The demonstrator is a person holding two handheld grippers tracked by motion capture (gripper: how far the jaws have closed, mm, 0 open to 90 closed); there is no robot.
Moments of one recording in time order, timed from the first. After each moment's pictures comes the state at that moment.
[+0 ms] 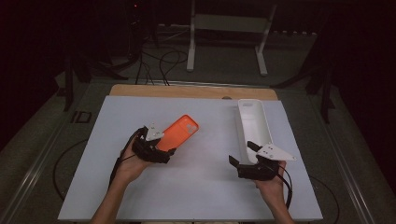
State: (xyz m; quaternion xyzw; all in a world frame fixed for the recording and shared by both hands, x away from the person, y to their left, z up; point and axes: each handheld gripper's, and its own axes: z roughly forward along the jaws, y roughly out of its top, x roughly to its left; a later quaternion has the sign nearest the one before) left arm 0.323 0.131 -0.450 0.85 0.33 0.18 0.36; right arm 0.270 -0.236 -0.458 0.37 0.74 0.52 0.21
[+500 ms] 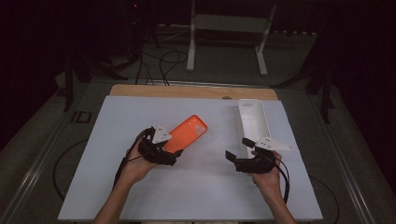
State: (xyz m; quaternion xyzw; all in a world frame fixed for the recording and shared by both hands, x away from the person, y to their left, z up) left arm 0.314 0.110 -0.438 0.86 0.30 0.19 0.38; right arm 0.289 -0.231 -0.453 0.39 0.73 0.54 0.15
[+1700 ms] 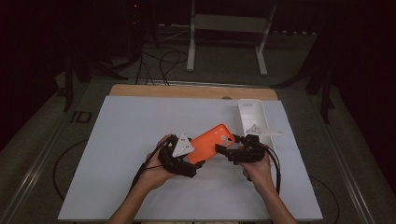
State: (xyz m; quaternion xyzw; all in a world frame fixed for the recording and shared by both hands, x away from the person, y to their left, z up) left arm 0.286 0.057 -0.428 0.86 0.21 0.17 0.42; right arm 0.316 -0.208 -0.444 0.39 0.73 0.56 0.05
